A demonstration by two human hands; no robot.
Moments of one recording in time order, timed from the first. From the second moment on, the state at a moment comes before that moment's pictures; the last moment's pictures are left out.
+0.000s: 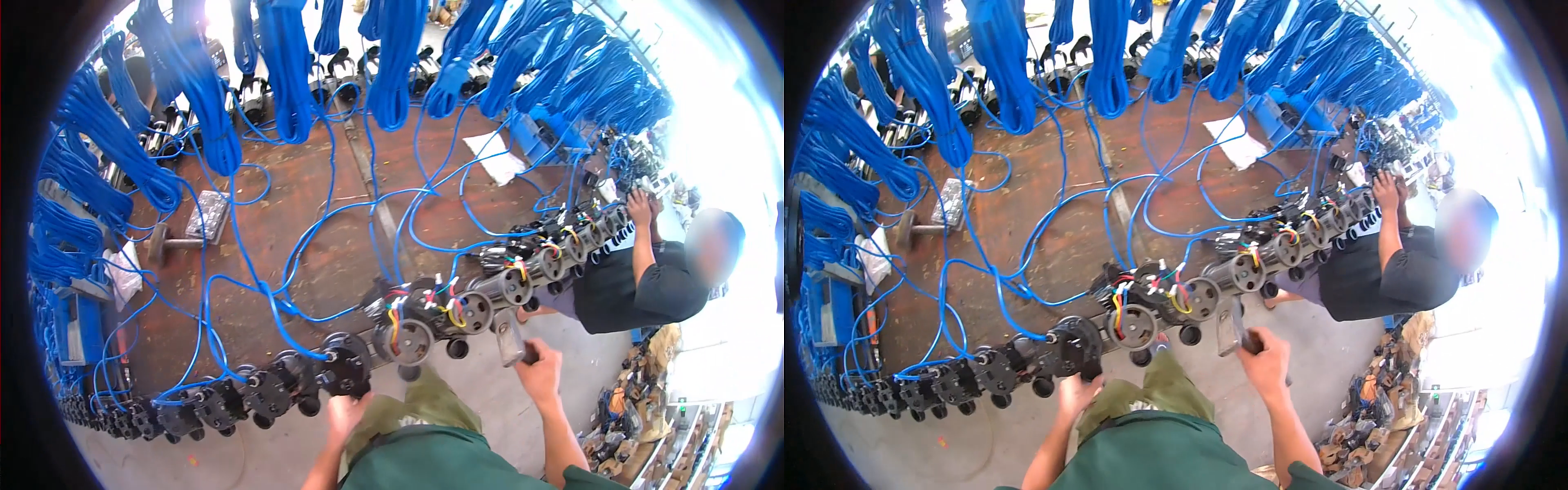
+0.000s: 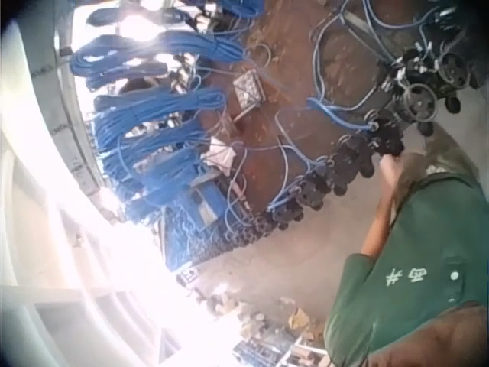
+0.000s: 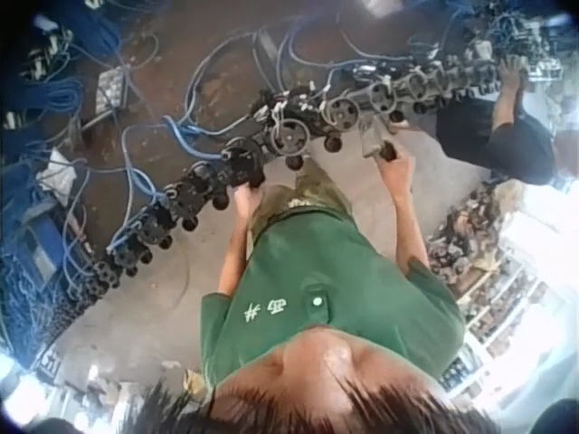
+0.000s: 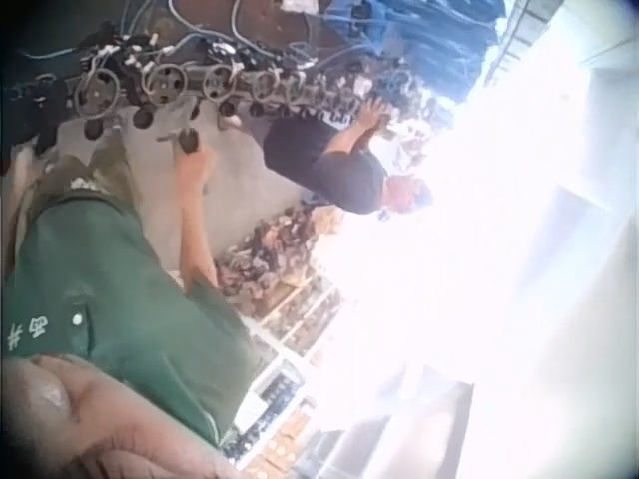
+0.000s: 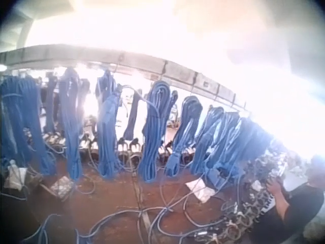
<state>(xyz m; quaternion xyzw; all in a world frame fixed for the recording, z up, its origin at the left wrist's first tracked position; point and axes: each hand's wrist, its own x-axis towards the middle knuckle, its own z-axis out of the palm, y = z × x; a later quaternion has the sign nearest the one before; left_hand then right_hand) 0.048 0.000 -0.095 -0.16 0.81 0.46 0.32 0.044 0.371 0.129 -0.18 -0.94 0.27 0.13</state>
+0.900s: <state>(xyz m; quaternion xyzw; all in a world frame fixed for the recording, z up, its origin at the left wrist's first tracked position) -0.167 0.086 0.051 -0.19 0.77 0.61 -0.06 -0.210 0.394 0.051 0.26 -0.88 0.37 -0.13</state>
